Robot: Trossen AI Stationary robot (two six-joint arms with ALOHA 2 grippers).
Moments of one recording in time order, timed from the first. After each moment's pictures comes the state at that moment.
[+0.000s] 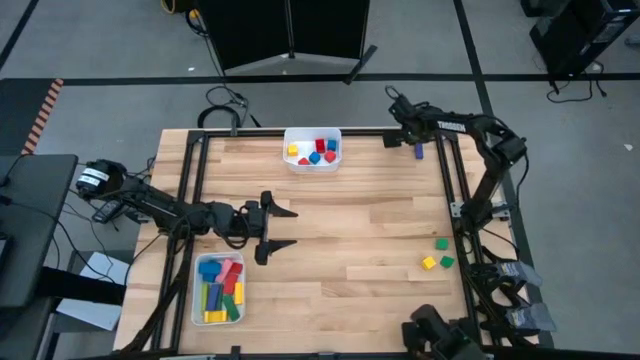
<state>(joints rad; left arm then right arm) -0.24 1.22 0.39 0.85 -0.22 -0.07 -0.99 1.78 1.05 -0.58 0.27 0.48</state>
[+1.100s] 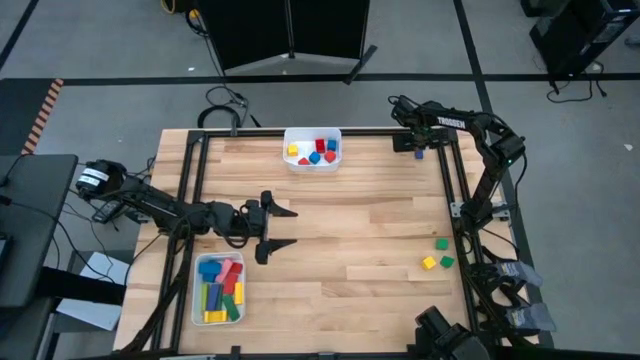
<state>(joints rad) -0.24 1.22 0.39 0.84 -0.22 -0.09 -1.01 1.80 1.11 -0.90 0.35 0.62</state>
